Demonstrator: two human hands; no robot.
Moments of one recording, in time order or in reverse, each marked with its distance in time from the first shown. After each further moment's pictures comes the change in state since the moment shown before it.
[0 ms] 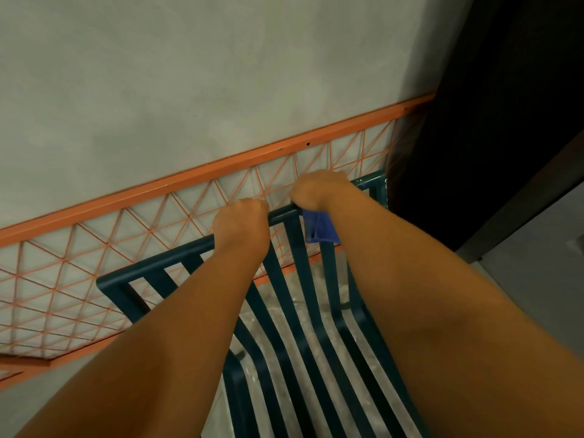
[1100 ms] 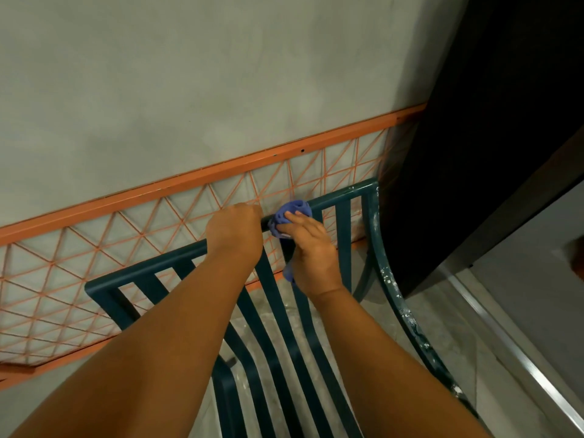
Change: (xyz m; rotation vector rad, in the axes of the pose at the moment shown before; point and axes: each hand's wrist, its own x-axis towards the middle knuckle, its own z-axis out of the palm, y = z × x) left_hand 0.000 0.003 0.001 -0.010 0.037 0.001; right_hand -0.056 -0.009 0.120 0.738 0.898 -0.335
